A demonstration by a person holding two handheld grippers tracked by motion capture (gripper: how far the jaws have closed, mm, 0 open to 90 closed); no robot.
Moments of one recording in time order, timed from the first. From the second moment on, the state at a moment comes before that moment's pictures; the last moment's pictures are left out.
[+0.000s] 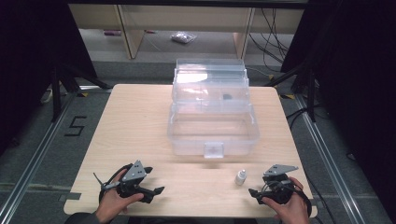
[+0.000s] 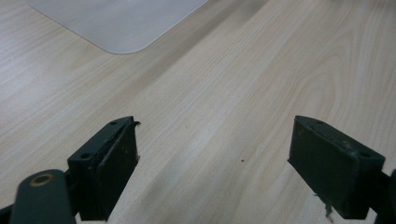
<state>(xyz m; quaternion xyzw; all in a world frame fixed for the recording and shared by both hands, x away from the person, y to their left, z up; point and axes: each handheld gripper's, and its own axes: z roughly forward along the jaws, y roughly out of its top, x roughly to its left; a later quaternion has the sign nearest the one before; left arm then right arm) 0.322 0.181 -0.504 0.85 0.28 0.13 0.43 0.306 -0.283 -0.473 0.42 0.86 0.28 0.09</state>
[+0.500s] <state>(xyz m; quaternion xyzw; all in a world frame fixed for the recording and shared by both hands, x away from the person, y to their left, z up) 0.323 0.181 -0.504 0.85 0.28 0.13 0.43 0.312 -0.270 -0.465 0.41 0.87 0.27 0.09</state>
